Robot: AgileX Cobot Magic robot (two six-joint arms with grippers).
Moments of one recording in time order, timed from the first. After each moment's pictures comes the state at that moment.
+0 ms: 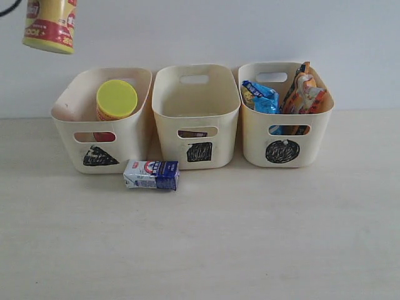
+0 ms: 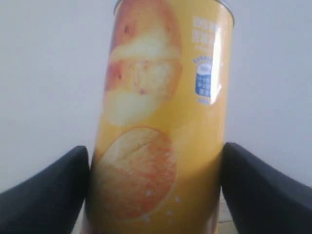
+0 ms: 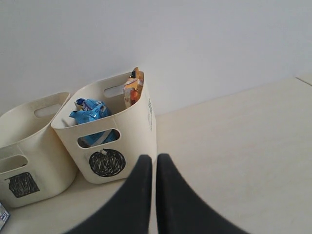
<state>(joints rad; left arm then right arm) -0.20 1.69 -1.45 -0.25 -0.09 0.18 0.09 0.38 0.00 0.27 -0.25 0.04</state>
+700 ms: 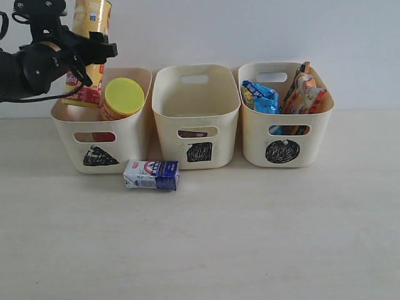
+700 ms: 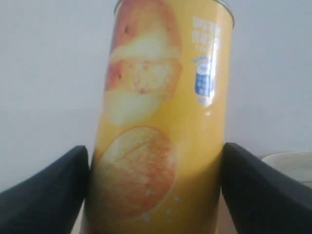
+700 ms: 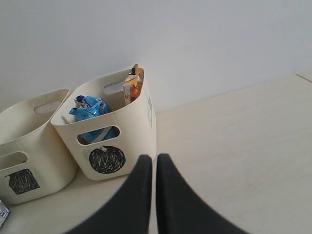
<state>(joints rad) -0.20 2.05 -1.45 -0.25 -0.40 0.18 0.09 0.38 0.00 0.27 -0.24 0.04</state>
